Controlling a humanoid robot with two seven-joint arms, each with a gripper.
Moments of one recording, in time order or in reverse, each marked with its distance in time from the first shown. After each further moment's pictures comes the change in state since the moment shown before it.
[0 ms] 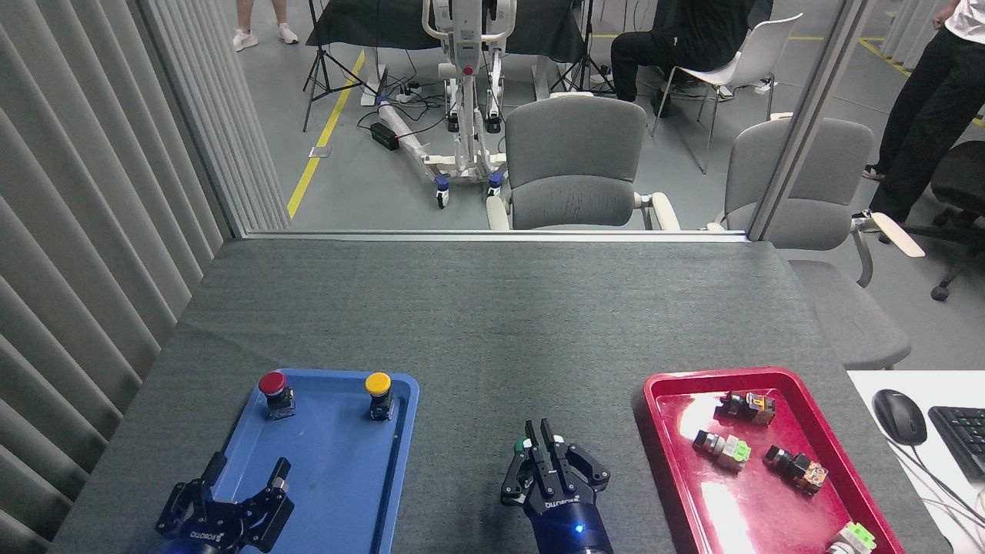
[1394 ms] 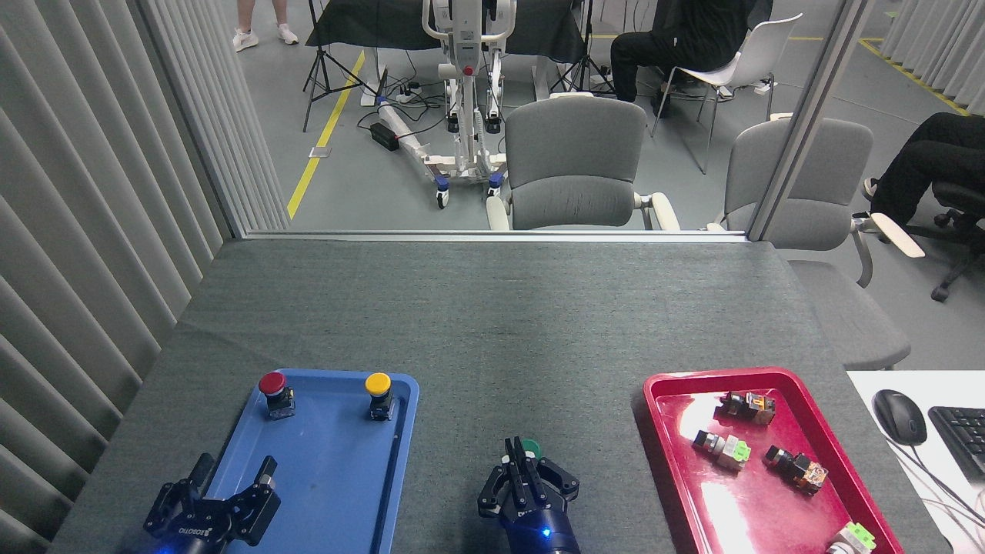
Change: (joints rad) left arm -0.054 0.039 0.000 0.110 0.009 0.015 -0.002; right arm -0.095 0.022 0.058 0.275 -0.008 0.093 -0.042
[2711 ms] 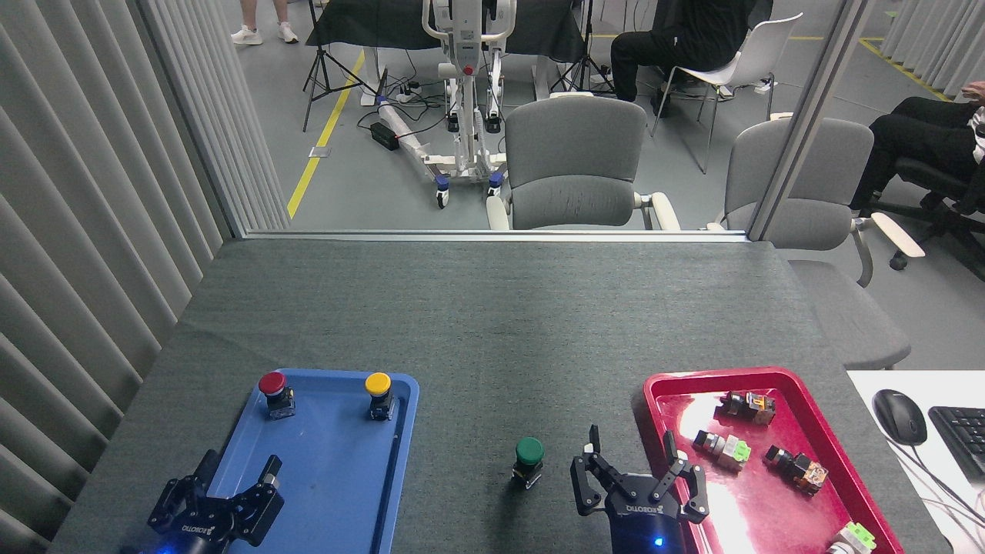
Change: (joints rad) left arm 0.000 0.001 0.000 -0.013 0.000 -0.039 -0.003; right arm 0.170 -0.125 -0.155 -0.378 -0.081 0.043 -0.055
